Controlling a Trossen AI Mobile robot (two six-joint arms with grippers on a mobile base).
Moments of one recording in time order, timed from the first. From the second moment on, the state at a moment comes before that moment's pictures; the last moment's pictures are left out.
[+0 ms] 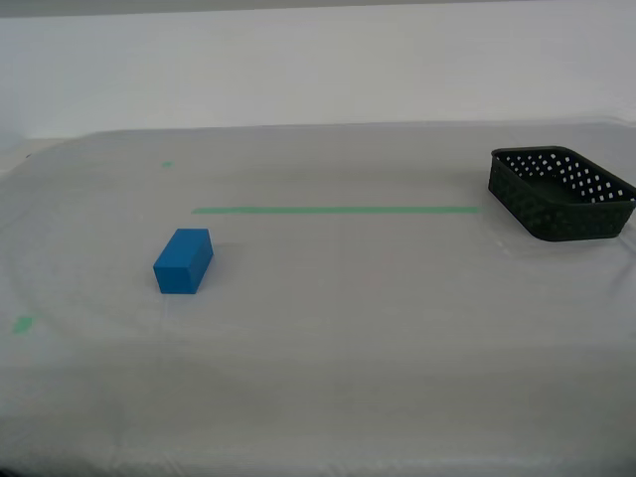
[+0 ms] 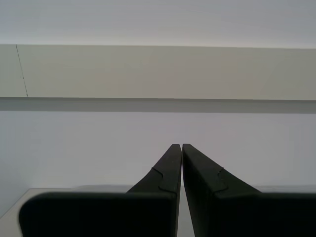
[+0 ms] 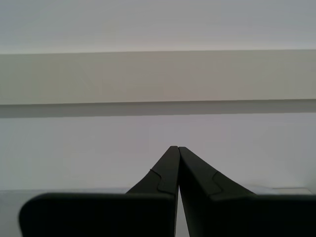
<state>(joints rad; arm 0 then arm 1) 0.00 1.05 0.52 0.62 0.00 0.00 0.00 1.05 0.52 0.61 0.00 0.00</state>
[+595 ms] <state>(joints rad) 0.00 1.05 0.62 0.35 0.00 0.00 0.00 1.05 0.52 0.61 0.00 0.00</state>
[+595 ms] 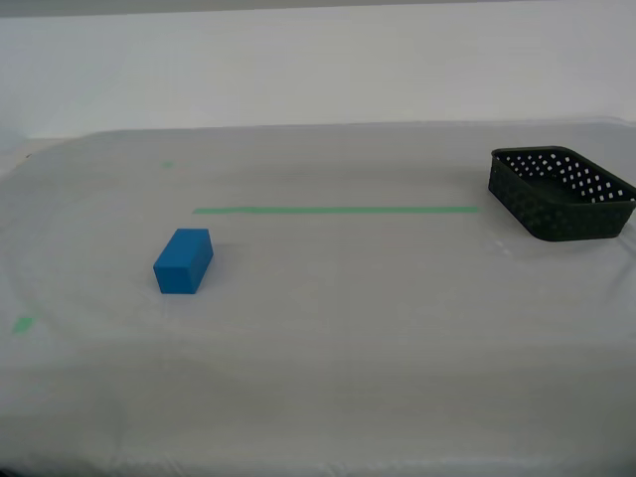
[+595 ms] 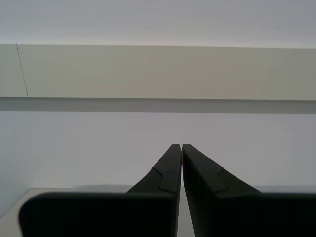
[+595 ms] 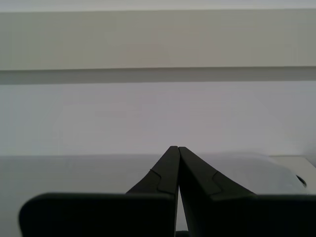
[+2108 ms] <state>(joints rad) 0.00 1.68 1.55 -1.11 -0.07 0.00 0.00 1.05 0.52 0.61 0.00 0.00</state>
